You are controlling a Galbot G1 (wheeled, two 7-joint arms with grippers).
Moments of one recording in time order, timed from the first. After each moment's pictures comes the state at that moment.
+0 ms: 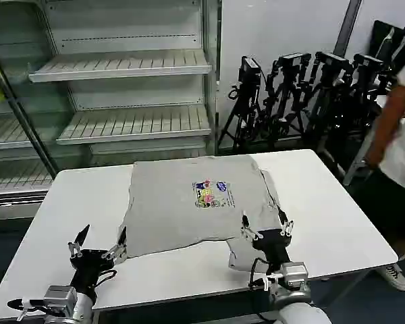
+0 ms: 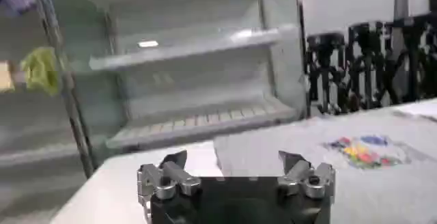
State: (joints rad) left arm 1.64 -1.30 -0.61 -2.39 -0.14 0.46 -0.12; right arm -1.48 1.37 0.33 2.31 -0.01 -0.47 0.20
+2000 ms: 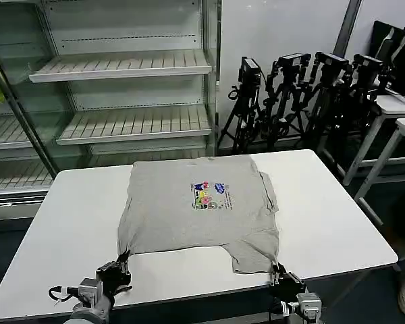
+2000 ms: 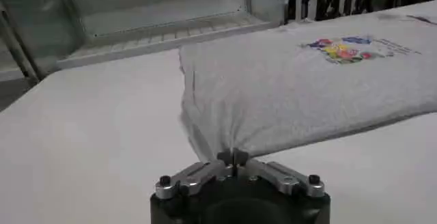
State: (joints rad) left arm 1.56 -1.21 -0.52 -2.17 -0.24 0.58 -0.12; right arm -1.65 1.36 0.41 2.30 0.15 -0.55 0.21
